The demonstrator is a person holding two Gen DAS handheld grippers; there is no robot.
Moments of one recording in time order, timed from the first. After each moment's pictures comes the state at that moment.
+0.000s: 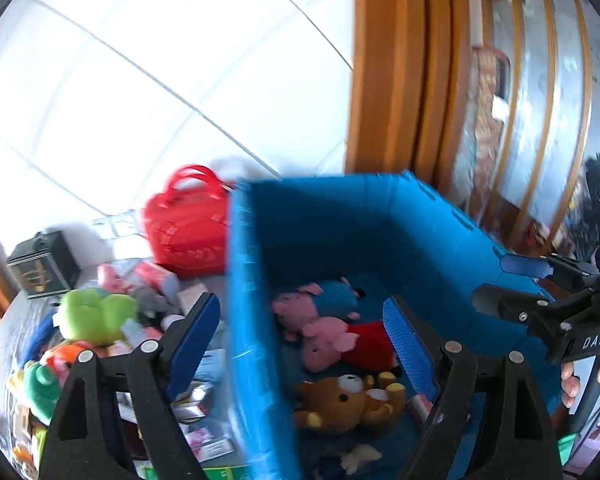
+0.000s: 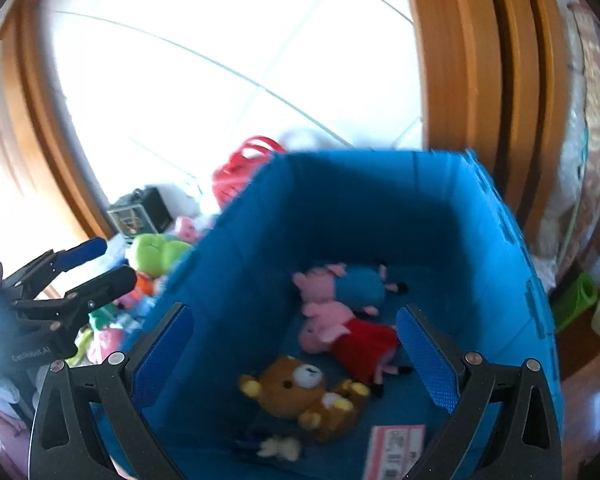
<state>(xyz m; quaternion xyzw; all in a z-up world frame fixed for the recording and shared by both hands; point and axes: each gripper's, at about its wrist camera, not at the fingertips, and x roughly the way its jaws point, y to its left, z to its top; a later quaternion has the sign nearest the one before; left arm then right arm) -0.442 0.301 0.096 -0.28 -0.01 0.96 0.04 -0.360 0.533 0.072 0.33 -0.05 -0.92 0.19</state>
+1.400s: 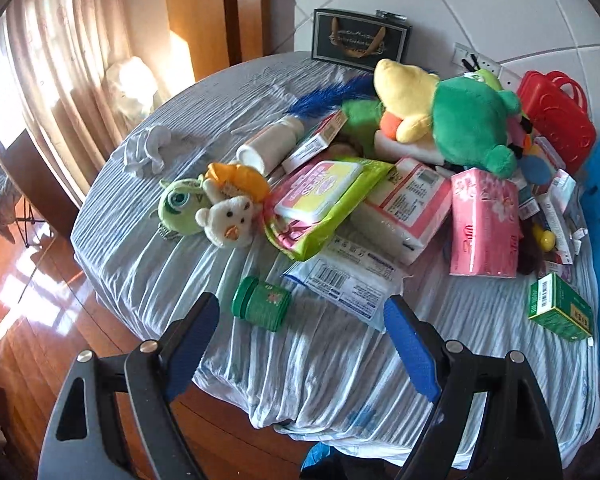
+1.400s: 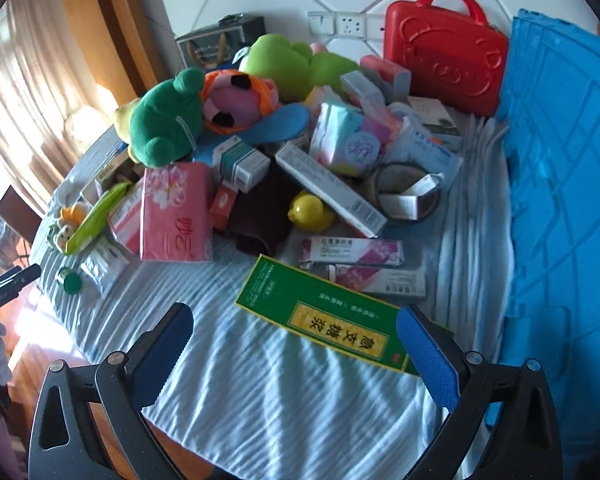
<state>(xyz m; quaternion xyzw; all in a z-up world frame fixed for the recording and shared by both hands) -0.132 -0.152 -0.182 -0.44 -0.19 0.82 -0.32 -0.308 0.170 -0.165 0.48 0.07 -0.83 0.27</state>
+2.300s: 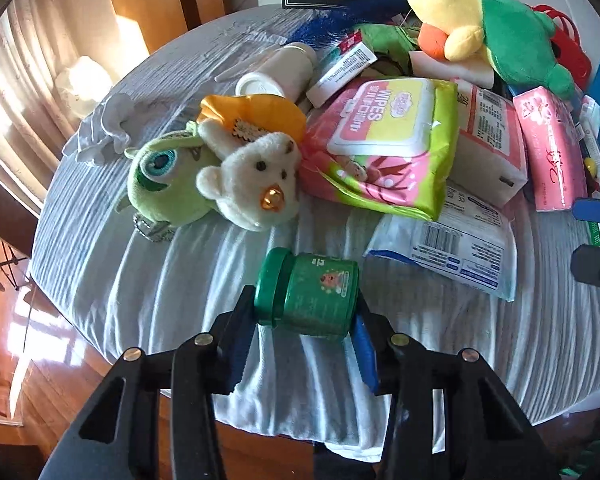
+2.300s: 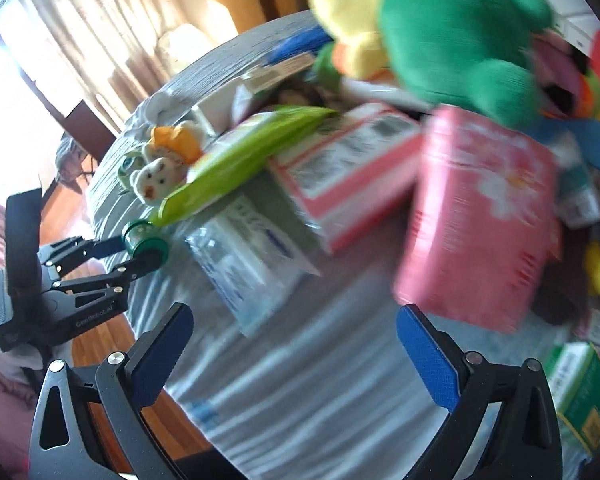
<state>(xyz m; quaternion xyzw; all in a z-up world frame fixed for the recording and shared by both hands) -0.135 -0.237 -0.271 -0.51 -0.13 0.82 -0.23 -0.266 -0.102 -0.240 0.52 0.15 -0.73 0.42</state>
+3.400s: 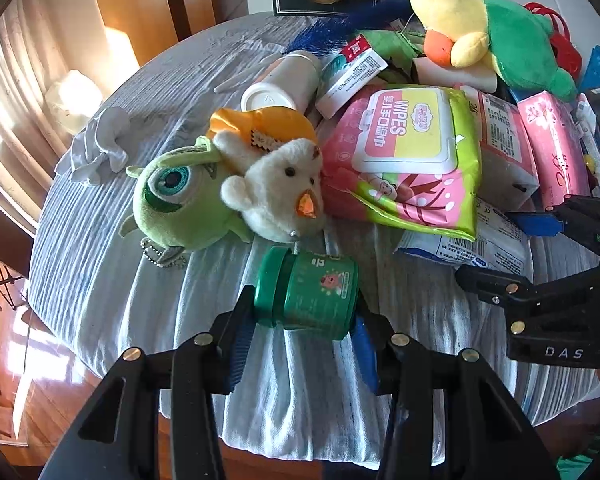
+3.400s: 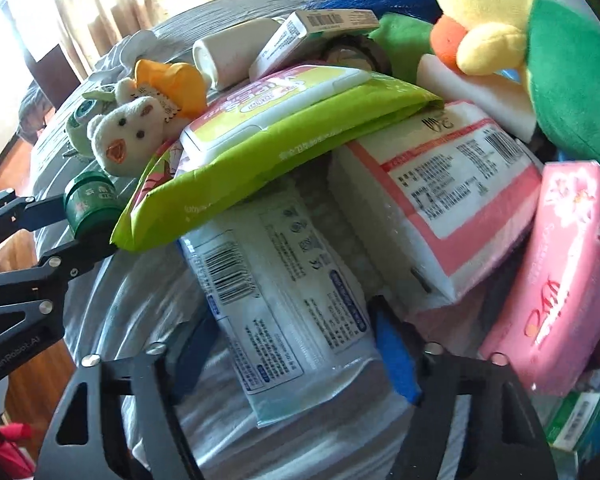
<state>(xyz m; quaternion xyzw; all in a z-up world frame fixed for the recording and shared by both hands) -0.137 -0.254 -0.275 -0.50 -0.11 0.83 -0.21 -0.246 -0.136 -0.276 0.52 0.22 -0.74 0.36</state>
